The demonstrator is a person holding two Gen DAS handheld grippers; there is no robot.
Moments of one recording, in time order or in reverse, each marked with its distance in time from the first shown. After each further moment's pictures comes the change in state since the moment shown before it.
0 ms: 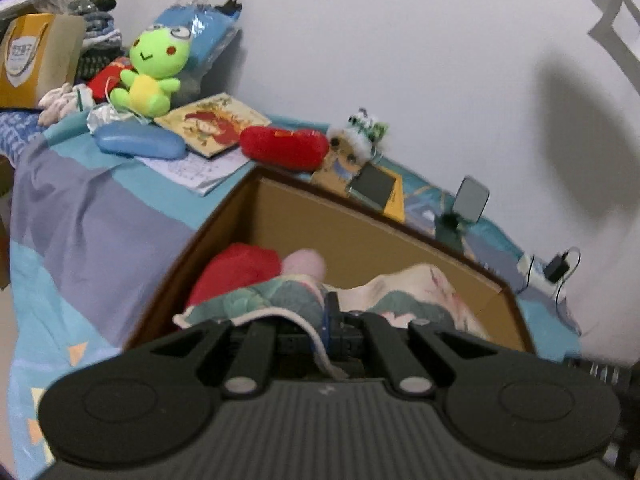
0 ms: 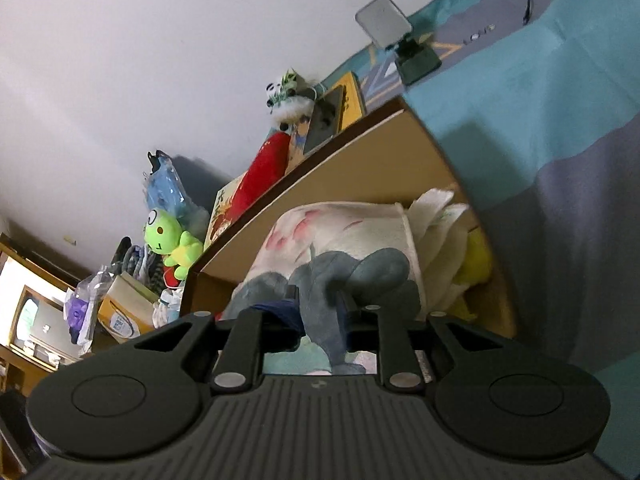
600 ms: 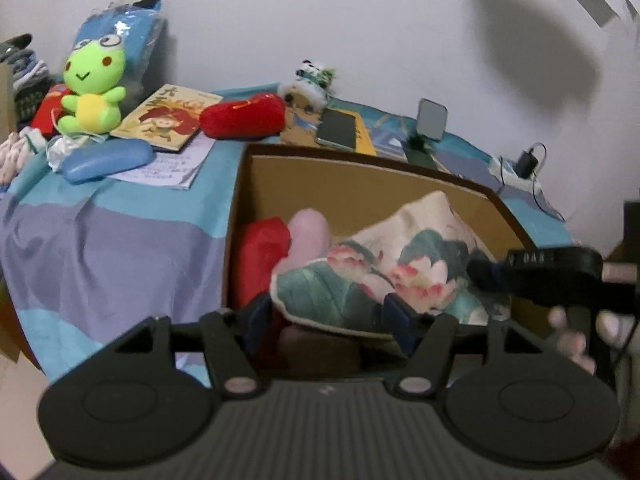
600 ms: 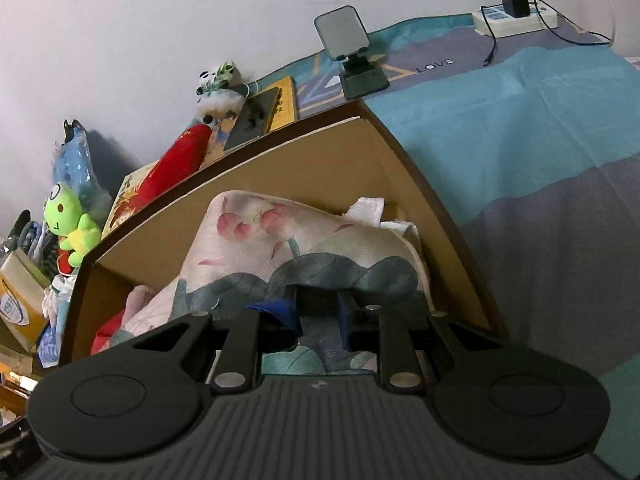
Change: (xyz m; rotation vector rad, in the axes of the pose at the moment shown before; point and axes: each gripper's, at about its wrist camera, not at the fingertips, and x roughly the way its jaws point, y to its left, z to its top) left arm -0.025 0.037 0.013 0.296 0.176 -0.117; right arm 0.030 0.019 -0.007 -0.154 -0.051 -0.353
